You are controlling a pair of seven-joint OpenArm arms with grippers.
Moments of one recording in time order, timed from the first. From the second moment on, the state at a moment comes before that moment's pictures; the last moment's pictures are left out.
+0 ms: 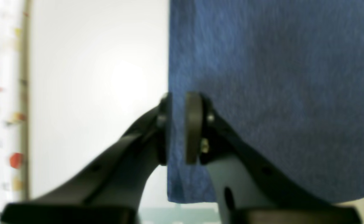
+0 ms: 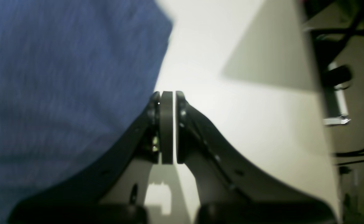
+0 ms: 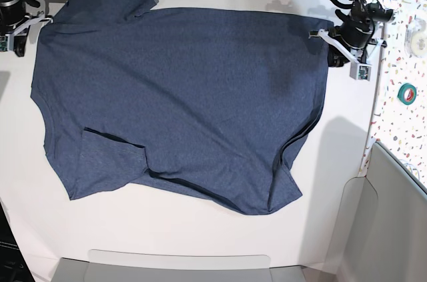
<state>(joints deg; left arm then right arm) 23.6 -9.5 -25.4 114.6 -22.2 -19.8 53.4 -39.4 26.9 31.8 101.8 19.3 11.7 -14.7</state>
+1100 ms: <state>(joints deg) 21.5 -7.2 -24.9 115.2 -22.4 -19.8 54.1 7.5 35.3 -26.3 94.4 -37.5 25.1 -35.4</state>
